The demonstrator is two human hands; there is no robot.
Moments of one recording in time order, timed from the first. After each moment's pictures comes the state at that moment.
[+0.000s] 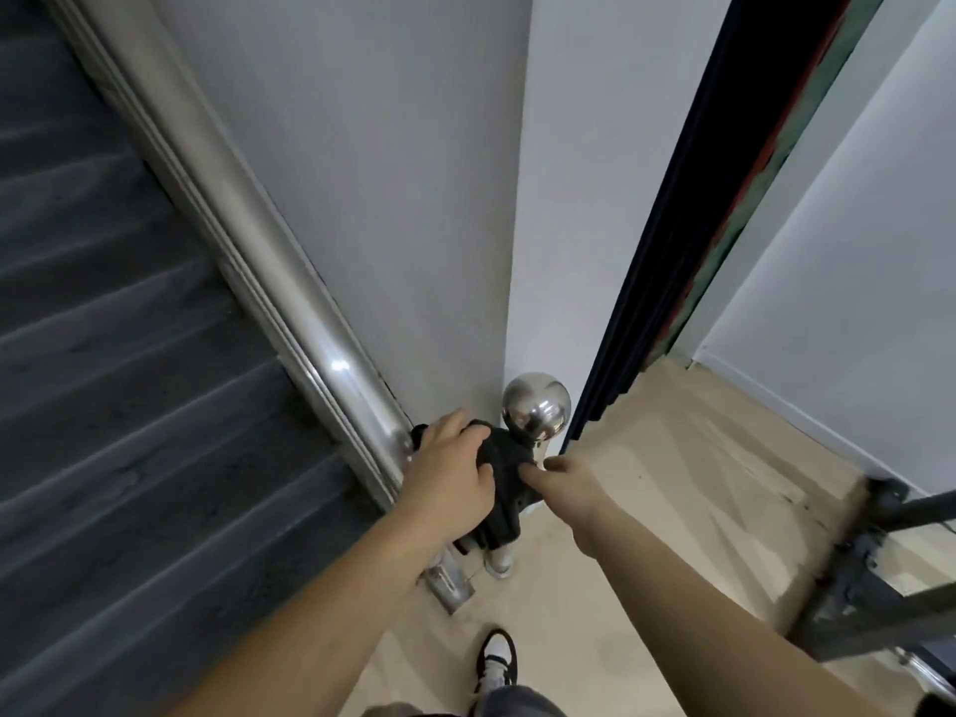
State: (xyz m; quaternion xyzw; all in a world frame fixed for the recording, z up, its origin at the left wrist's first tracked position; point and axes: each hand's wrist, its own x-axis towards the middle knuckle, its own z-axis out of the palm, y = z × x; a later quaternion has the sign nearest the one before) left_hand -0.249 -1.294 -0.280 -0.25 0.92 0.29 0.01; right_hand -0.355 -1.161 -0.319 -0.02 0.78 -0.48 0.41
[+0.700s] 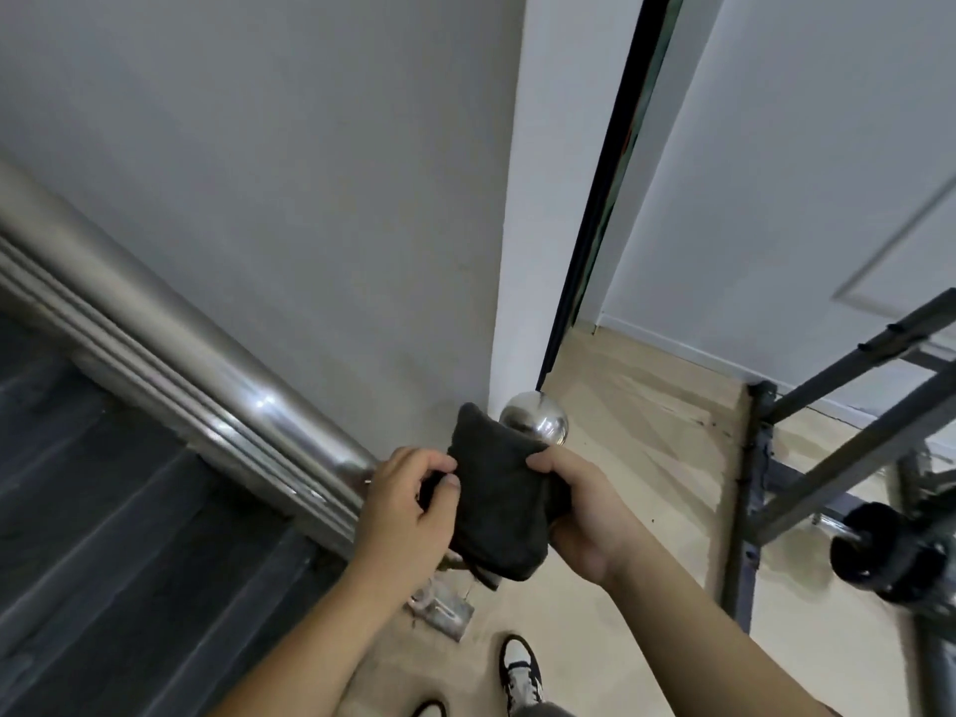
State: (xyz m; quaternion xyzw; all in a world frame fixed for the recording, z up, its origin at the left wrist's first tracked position) left_hand -0.230 -1.391 -0.272 -0.16 0.86 0.47 -0.10; right_hand -0.303 -1.208 -0.247 0.12 0.54 -0.75 0.36
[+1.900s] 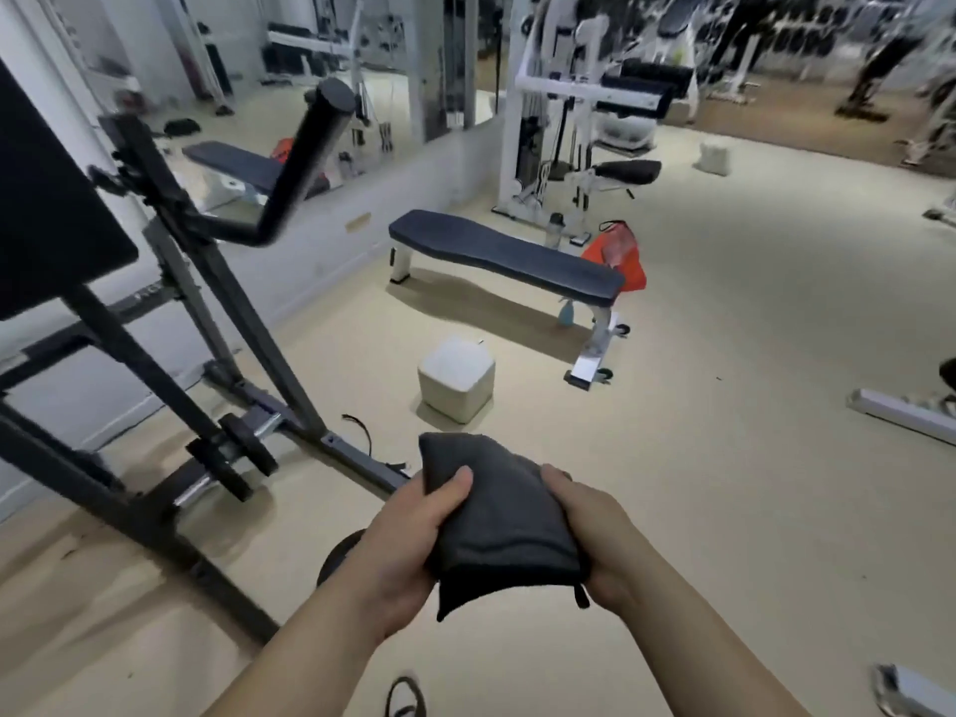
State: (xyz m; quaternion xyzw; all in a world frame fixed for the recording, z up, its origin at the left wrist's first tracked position) left_hand 0.089 -0.565 -0.198 0.18 0.52 0.52 0.66; right_hand 0.268 -0.485 -0.235 0.59 0.37 -0.70 -0.19
